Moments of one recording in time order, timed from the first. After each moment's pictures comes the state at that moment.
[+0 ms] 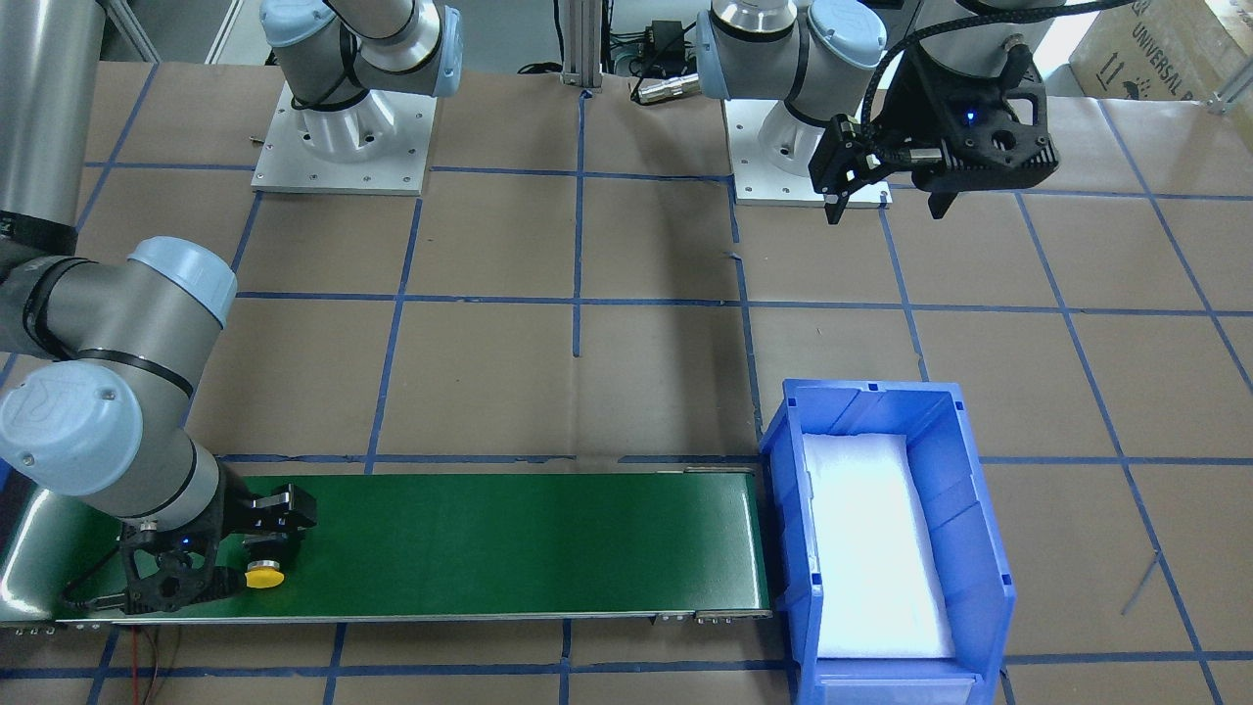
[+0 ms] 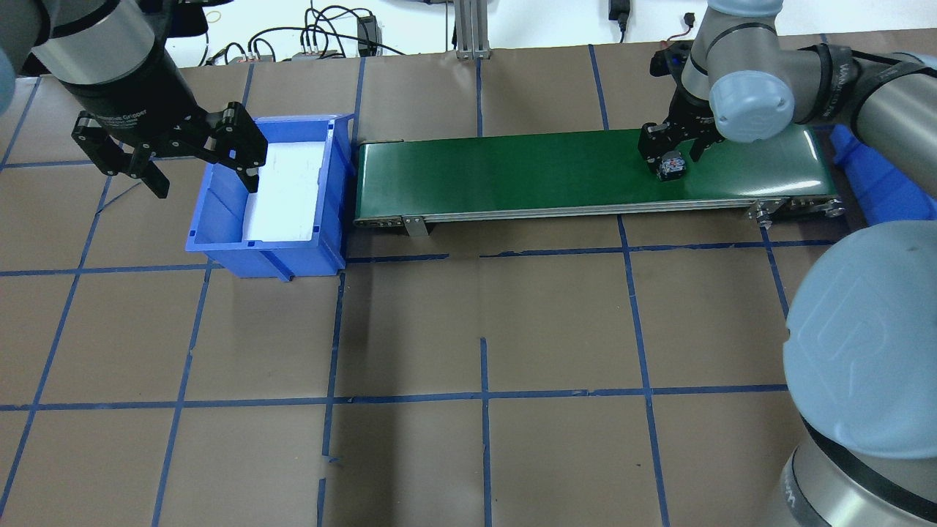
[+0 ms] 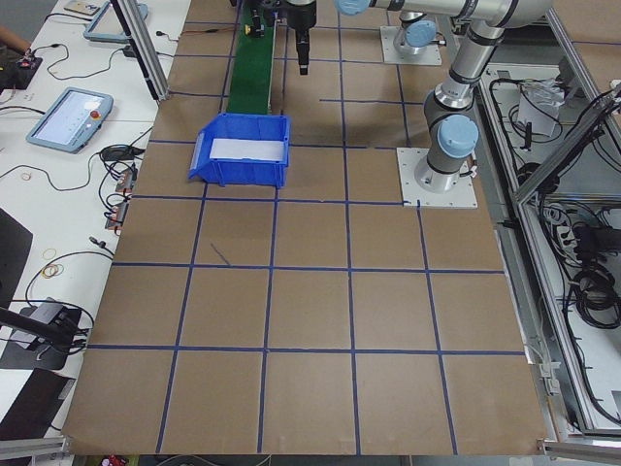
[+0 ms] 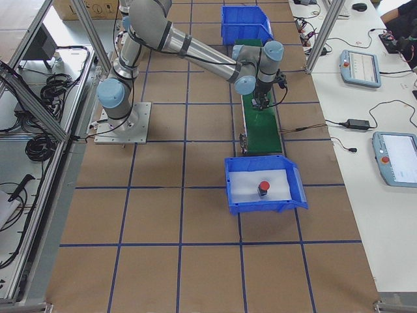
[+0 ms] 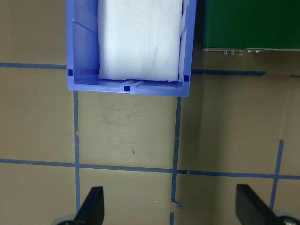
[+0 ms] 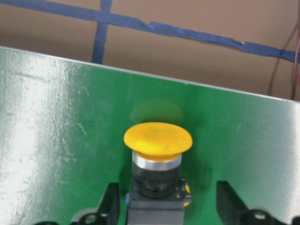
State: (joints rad) left arm -1.55 -1.54 -1.52 -1.70 1.63 -0.03; right arm 1.45 -1.03 1.51 -2.04 -1.59 -0.32
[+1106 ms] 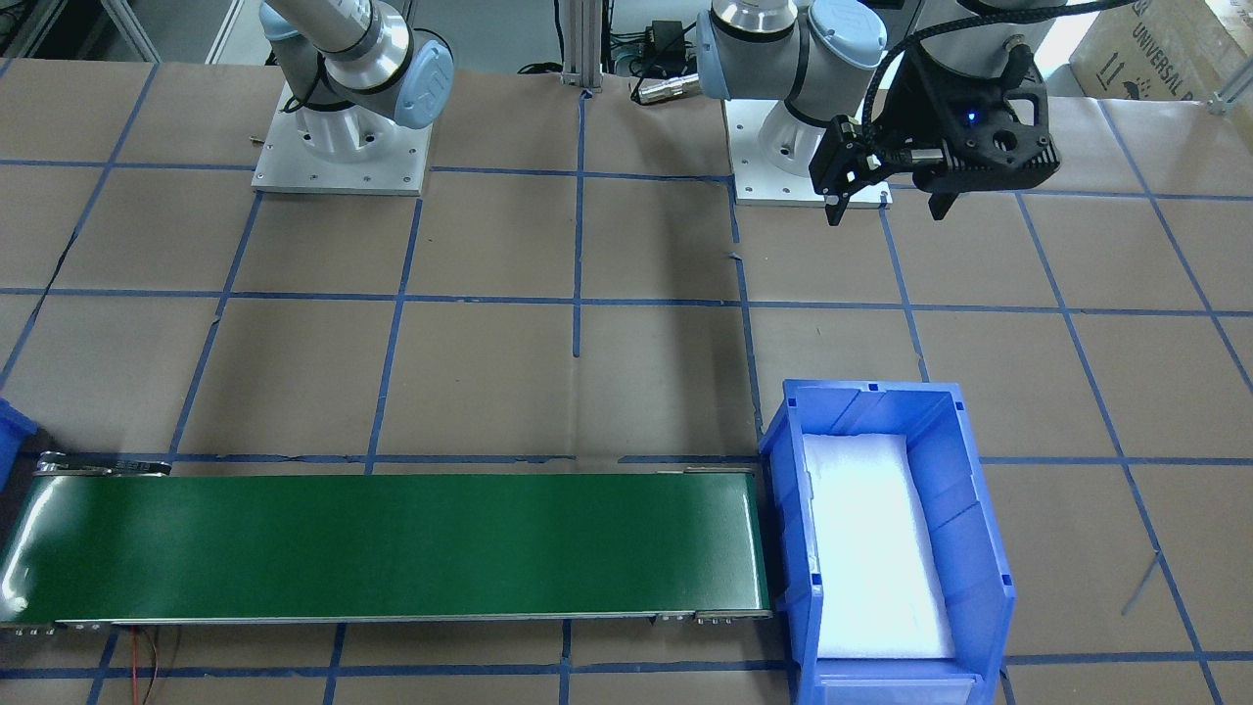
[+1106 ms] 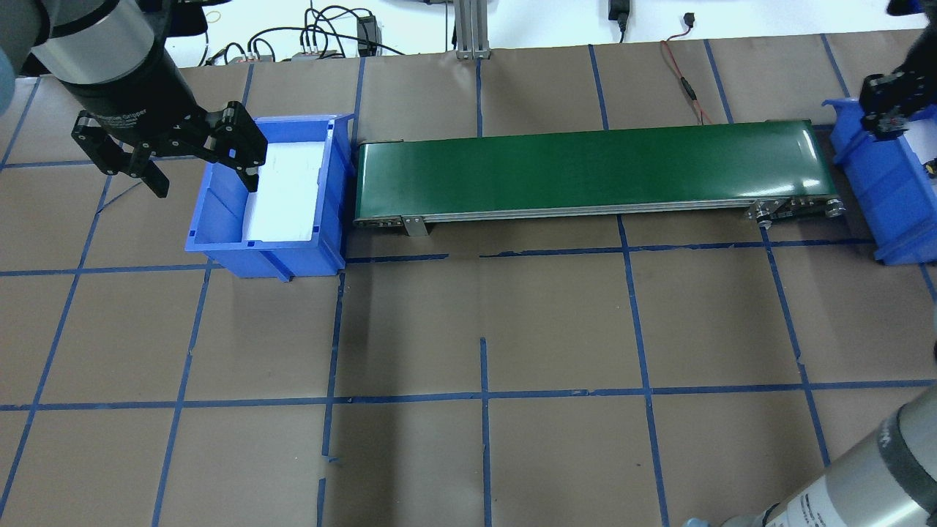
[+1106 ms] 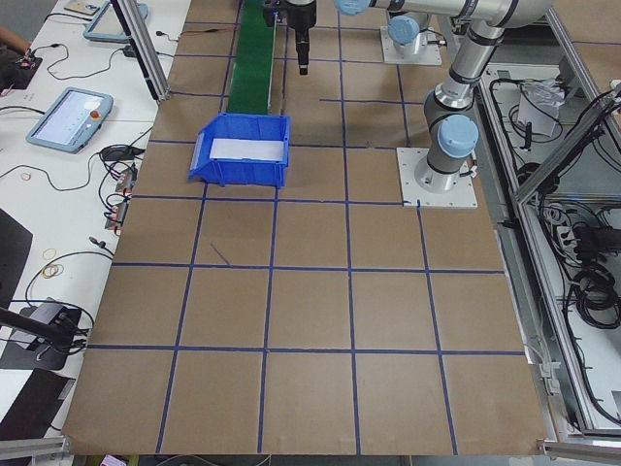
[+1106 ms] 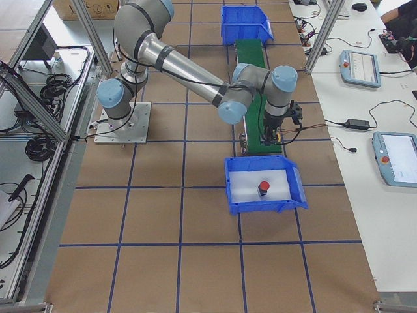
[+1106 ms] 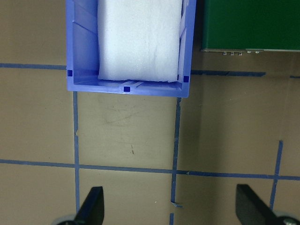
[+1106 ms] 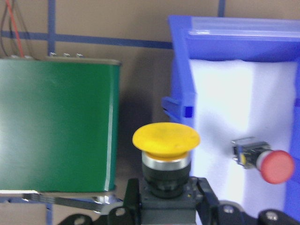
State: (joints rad) left arm -1.55 -1.54 -1.52 -1.70 1.63 -0.03; right arm 1.00 -1.11 1.35 -1.92 -1.61 -0.64
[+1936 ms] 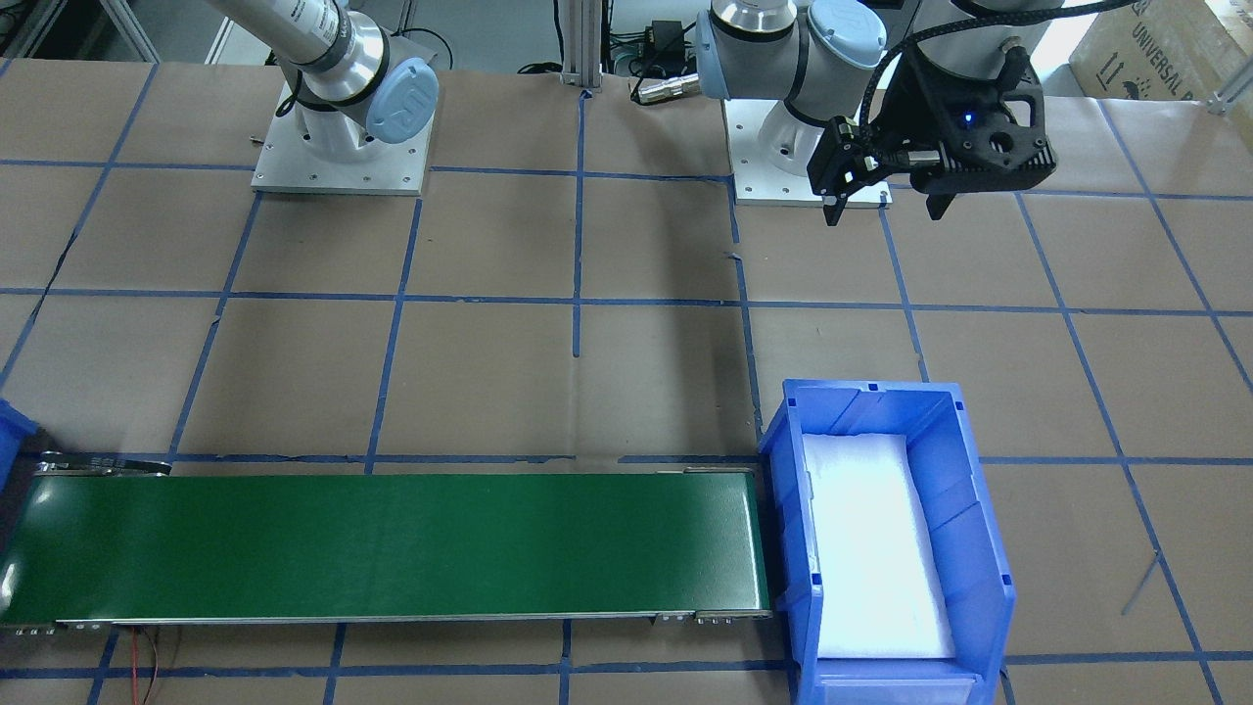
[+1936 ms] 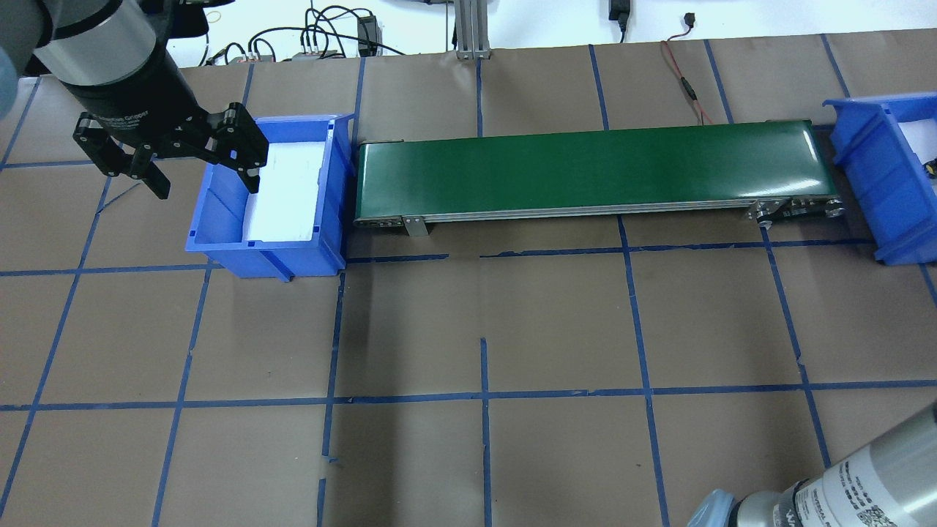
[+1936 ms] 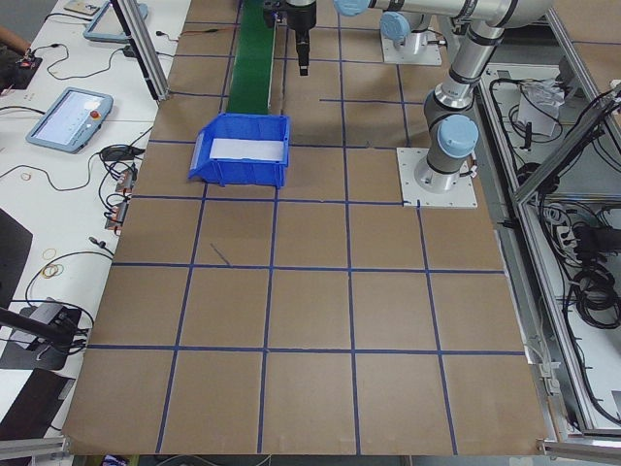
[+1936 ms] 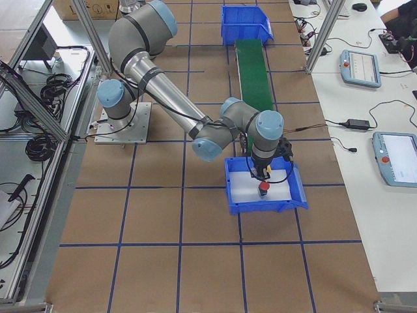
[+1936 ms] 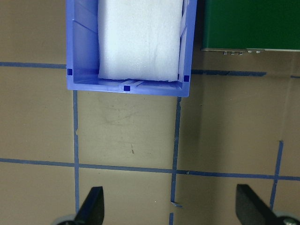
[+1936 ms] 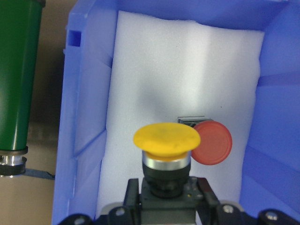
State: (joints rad) left arm -1.55 -1.54 -1.52 -1.70 1.63 -0.03; right arm 0.85 -1.06 1.39 -1.99 -1.53 -0.90
